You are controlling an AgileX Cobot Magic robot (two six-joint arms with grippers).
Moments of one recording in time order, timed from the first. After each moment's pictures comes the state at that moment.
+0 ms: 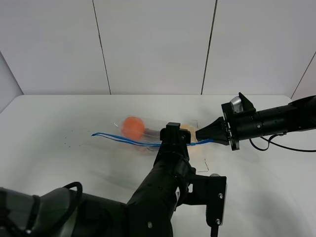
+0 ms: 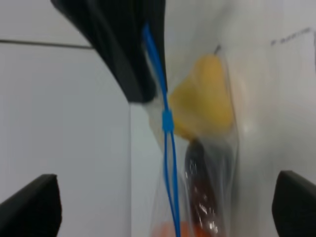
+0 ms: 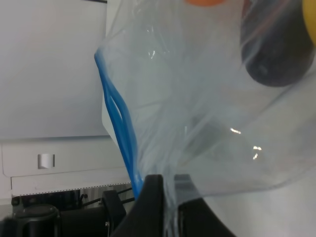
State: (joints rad) left arm -1.33 1.87 -0.94 1.73 0.70 -0.90; right arm -0.07 1.93 -0.91 1.42 1.20 -1.08
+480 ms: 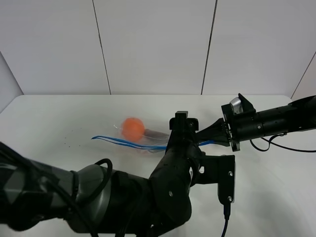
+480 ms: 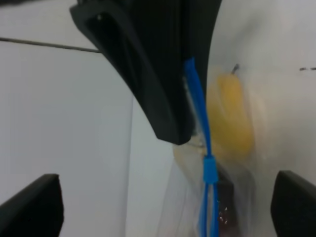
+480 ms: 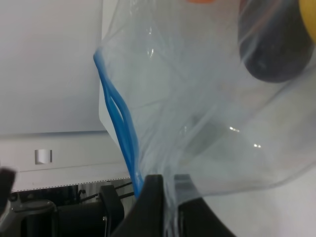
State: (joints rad) left arm -1.25 1.95 -1.05 1.74 0.65 -0.90; right arm -0.07 1.93 -0.91 1.40 1.20 -1.07
